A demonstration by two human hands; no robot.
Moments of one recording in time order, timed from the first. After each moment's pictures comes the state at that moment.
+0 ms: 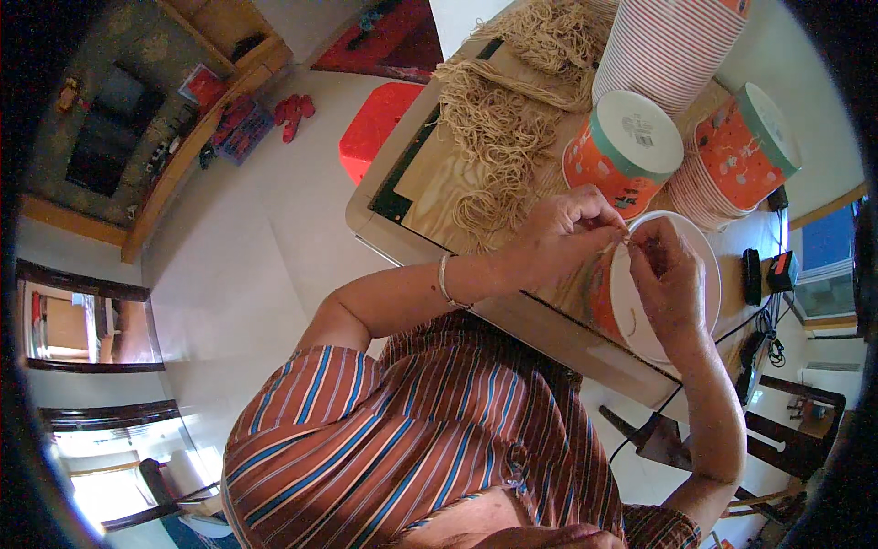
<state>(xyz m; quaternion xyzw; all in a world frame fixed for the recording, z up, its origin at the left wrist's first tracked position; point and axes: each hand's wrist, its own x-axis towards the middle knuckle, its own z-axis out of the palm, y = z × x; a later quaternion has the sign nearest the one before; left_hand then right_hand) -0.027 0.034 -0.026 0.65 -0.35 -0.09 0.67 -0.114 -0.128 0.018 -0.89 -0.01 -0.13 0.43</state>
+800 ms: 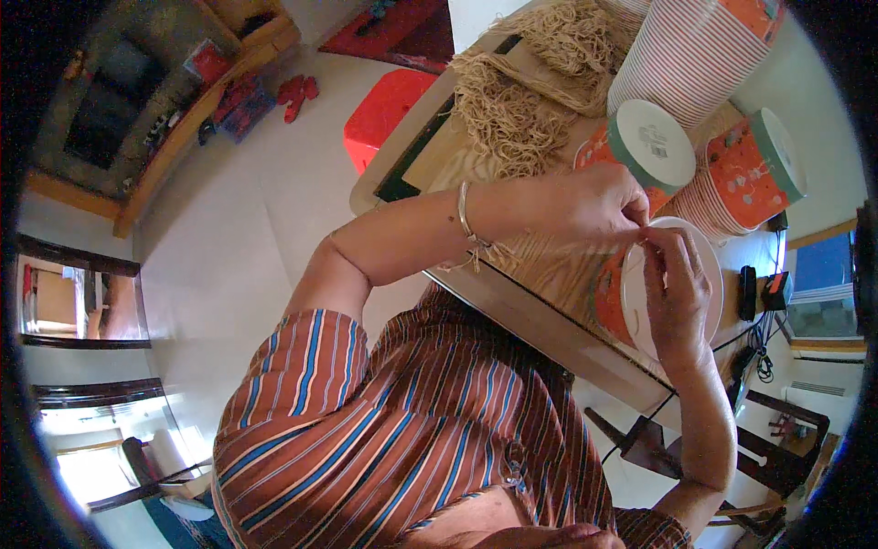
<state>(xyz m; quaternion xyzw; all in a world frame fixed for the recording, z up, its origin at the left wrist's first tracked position) 0.023 0.027 0.010 0.68 -0.49 -0.26 0.47 -0.114 -0.120 0.027 -0.93 -0.11 -0.21 0.28</state>
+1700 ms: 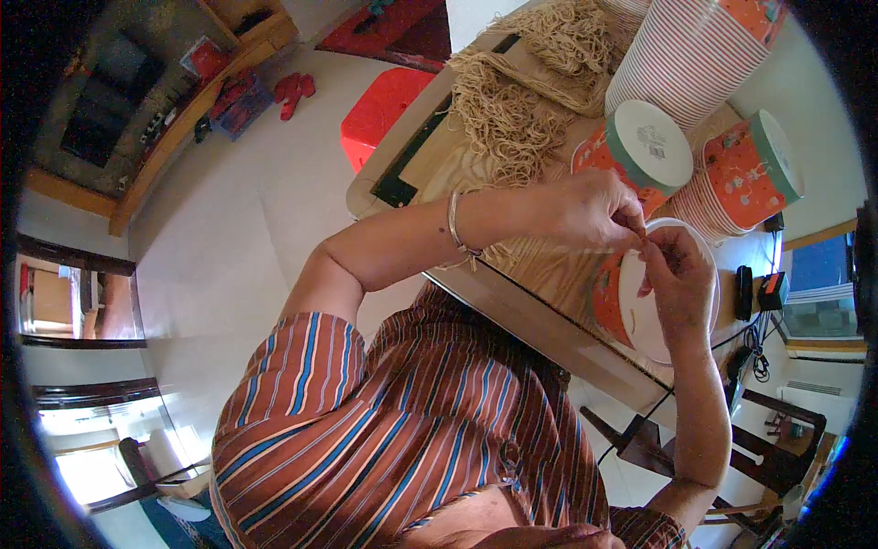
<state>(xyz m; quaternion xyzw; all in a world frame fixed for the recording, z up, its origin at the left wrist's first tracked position) 0.018 0.031 -0.001 0.67 -0.51 -0.21 0.50 -0.106 -0.126 0.021 -0.85 0.10 -0.09 0.52</state>
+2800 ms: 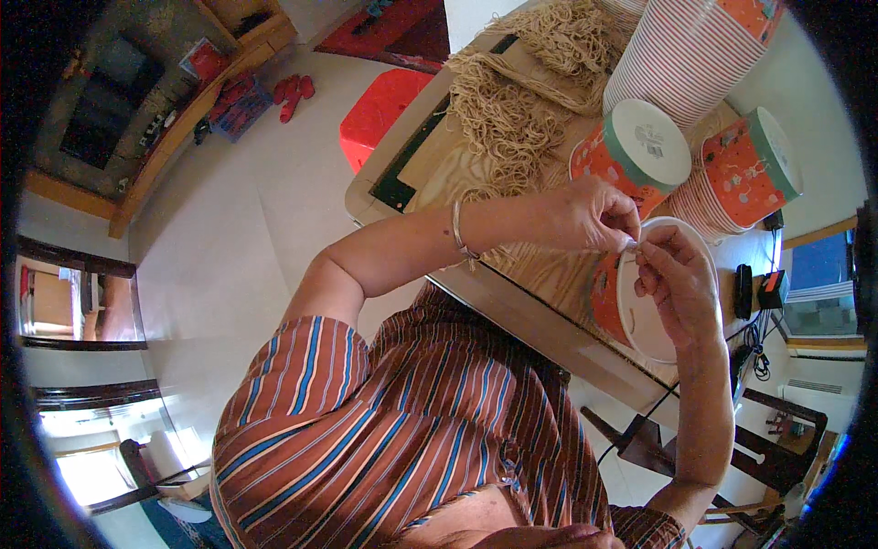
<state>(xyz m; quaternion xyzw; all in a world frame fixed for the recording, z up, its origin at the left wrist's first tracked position) 0.014 0.029 -0.019 0.61 -0.45 -0.30 0.58 -0.106 -0.139 0.026 -0.63 0.16 0.06 0.75</state>
